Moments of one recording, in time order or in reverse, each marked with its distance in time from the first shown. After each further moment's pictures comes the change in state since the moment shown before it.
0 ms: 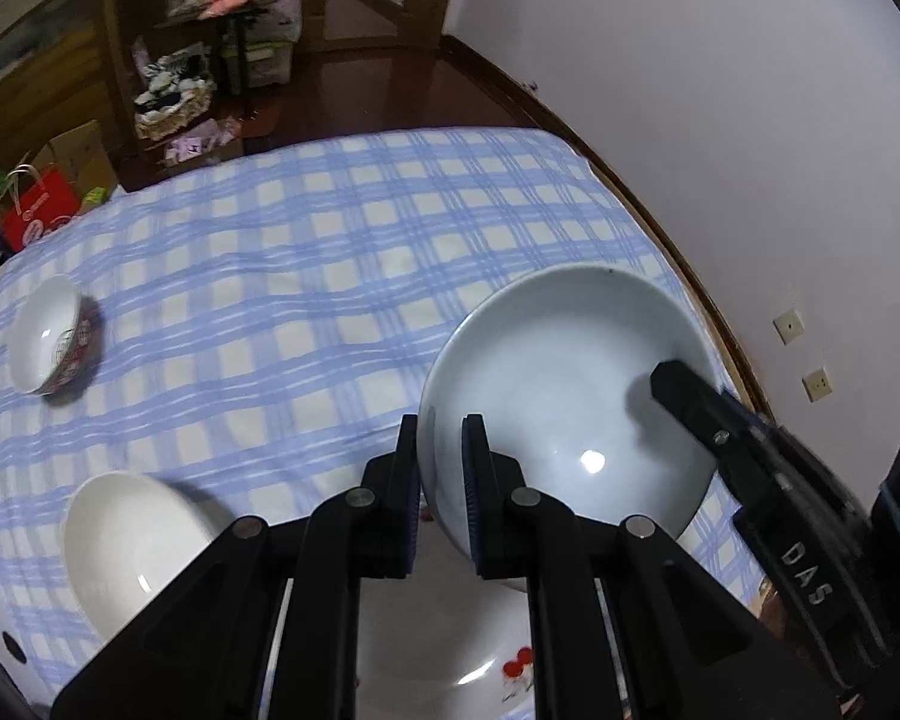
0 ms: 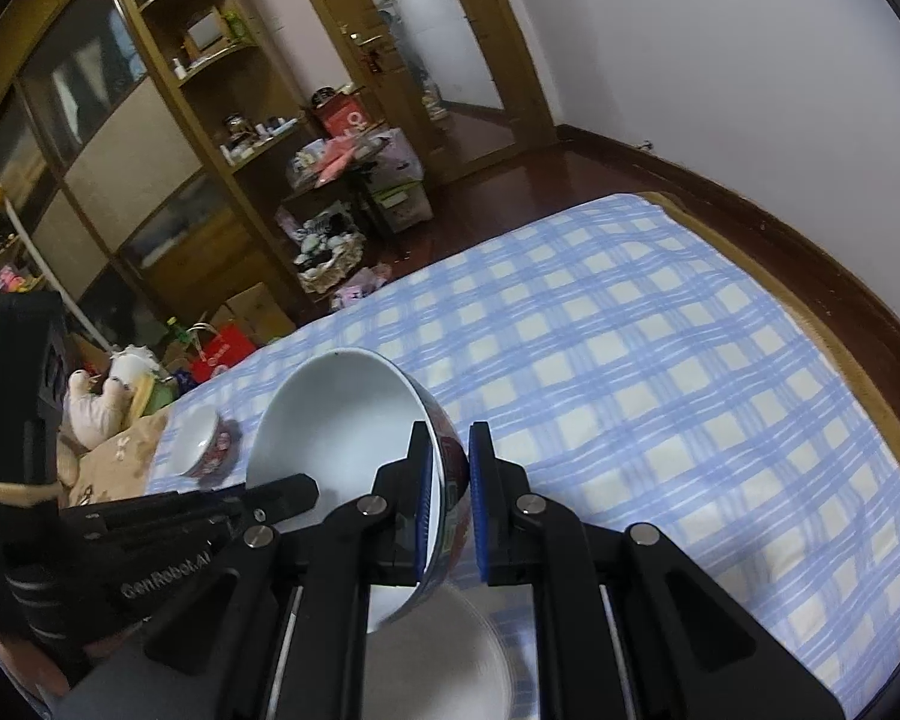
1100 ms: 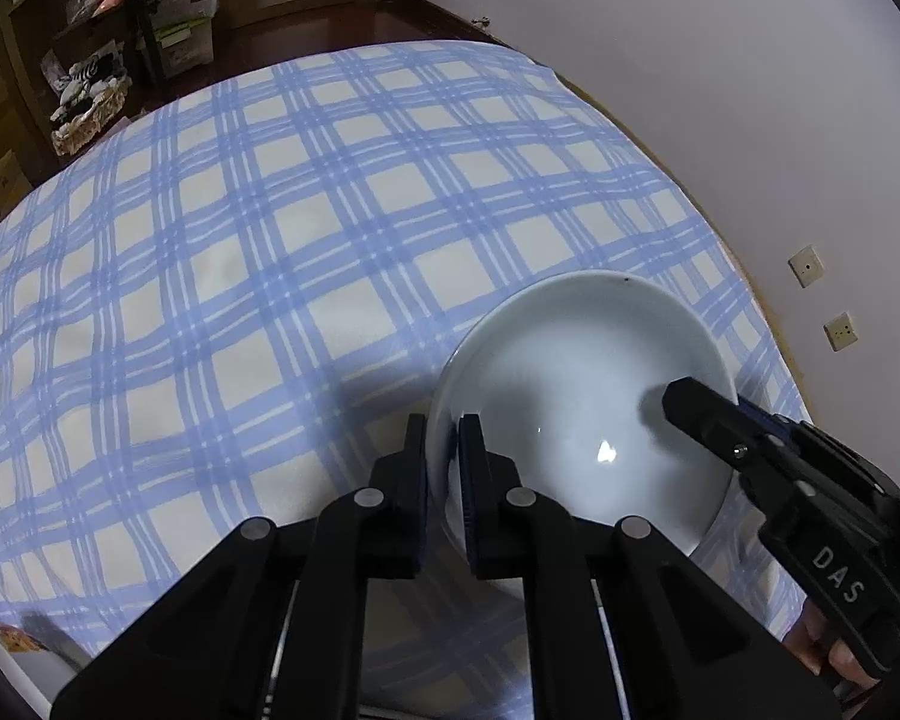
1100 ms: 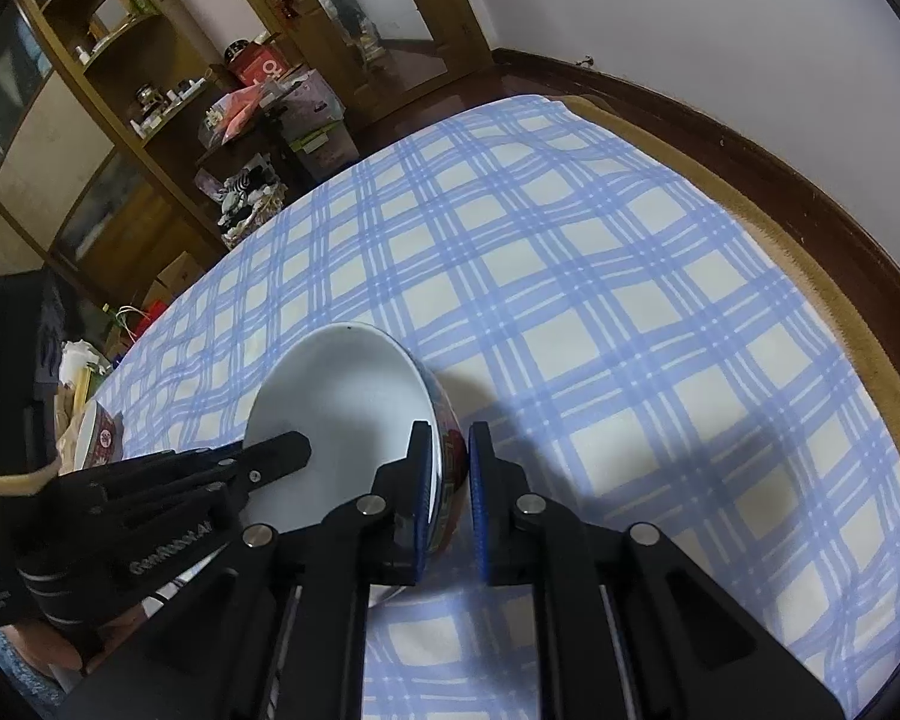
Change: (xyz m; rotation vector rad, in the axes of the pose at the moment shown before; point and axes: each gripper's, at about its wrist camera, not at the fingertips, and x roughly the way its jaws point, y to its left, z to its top) left arm 0.175 -0.068 0.033 0.124 0.129 -0.037; right arm 0.087 -0.138 0.008 0.098 0.165 -0.098
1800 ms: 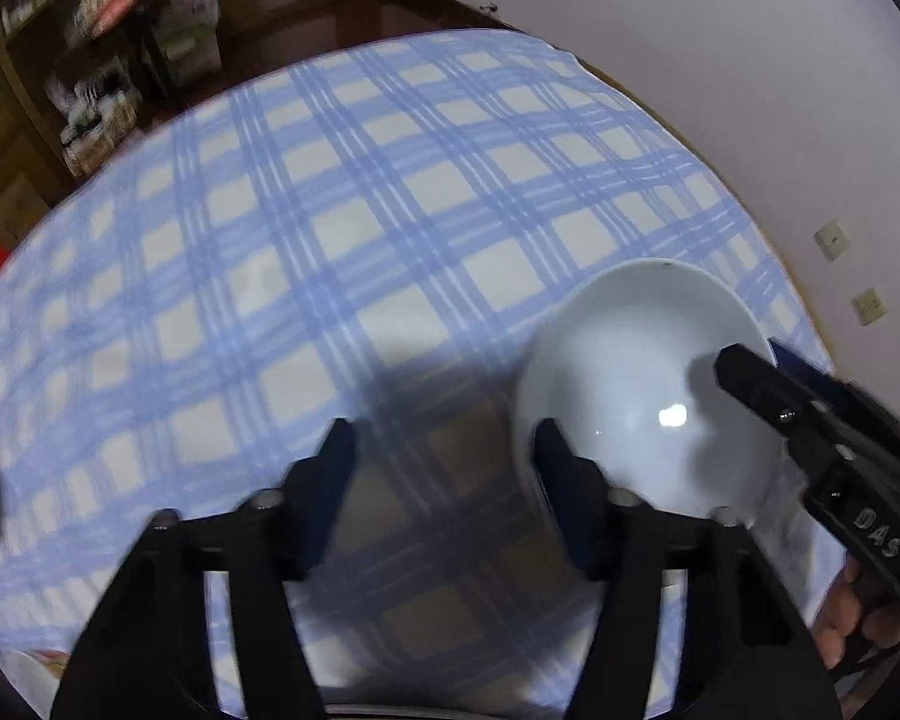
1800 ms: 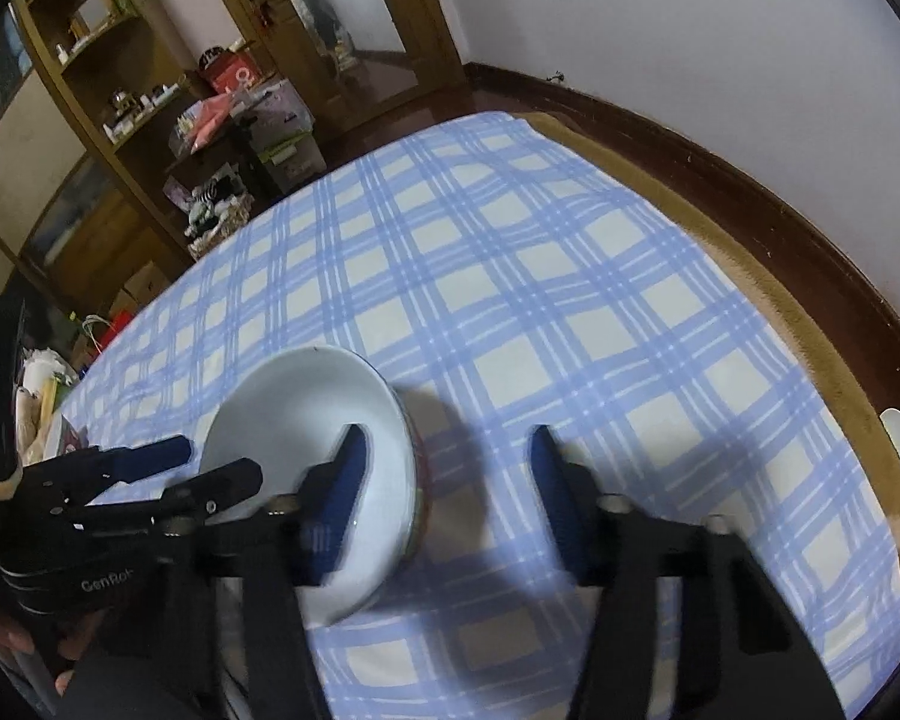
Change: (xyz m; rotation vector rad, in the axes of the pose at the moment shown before) left arm 0.005 0.010 0.010 0.039 0.035 0.072; right arm 0.003 -0.012 0.007 0.008 -0.016 -0.080
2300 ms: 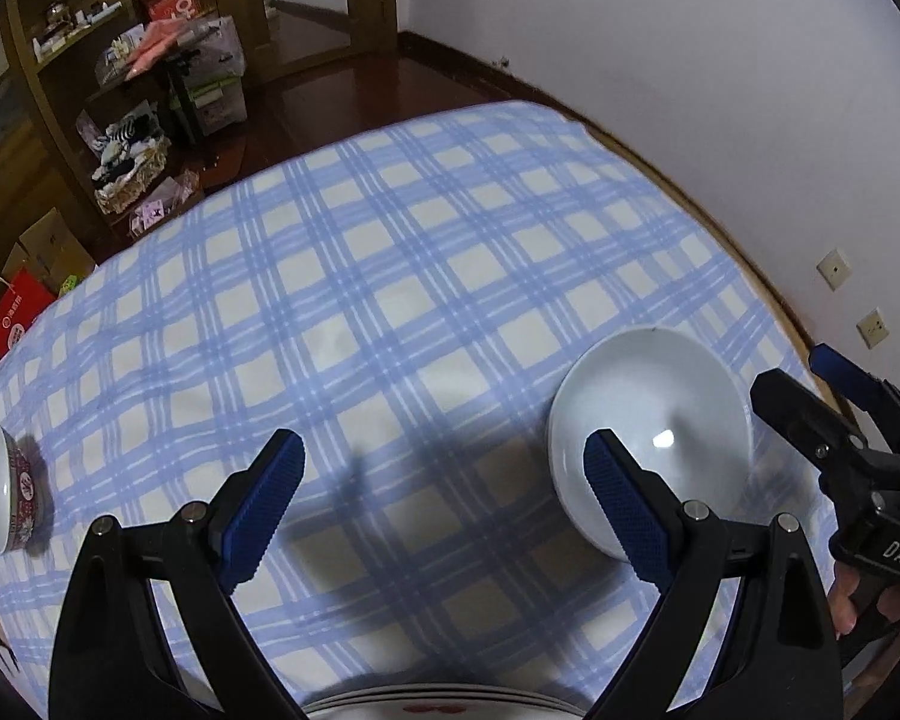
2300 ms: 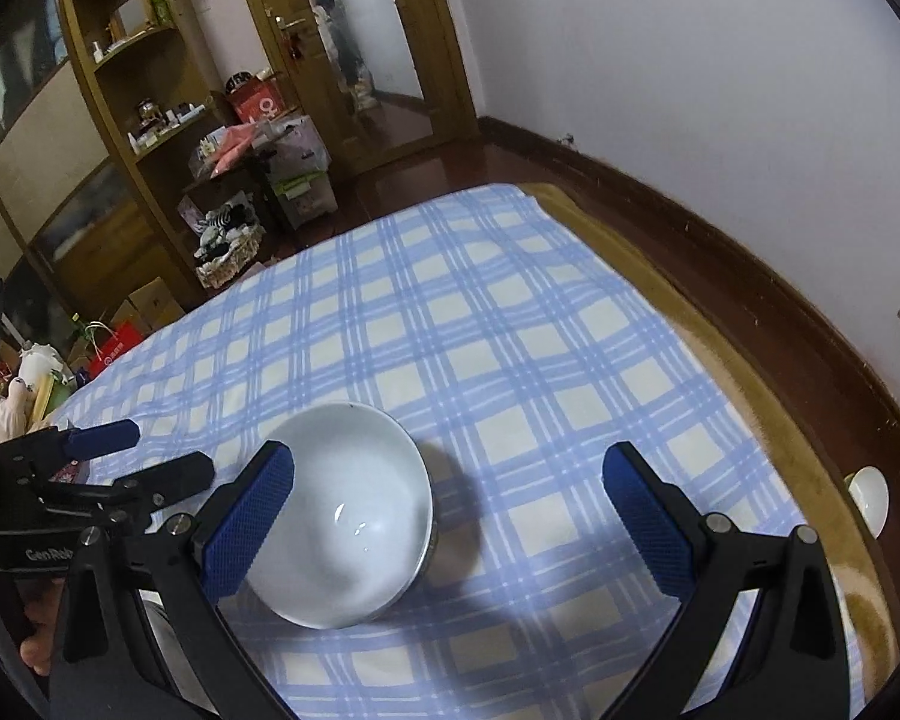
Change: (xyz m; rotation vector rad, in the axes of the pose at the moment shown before) left arm -0.047 0.009 0.002 0.031 -0.129 0.063; right arm -0.034 0.012 0.009 -0.075 -0.123 -0.032
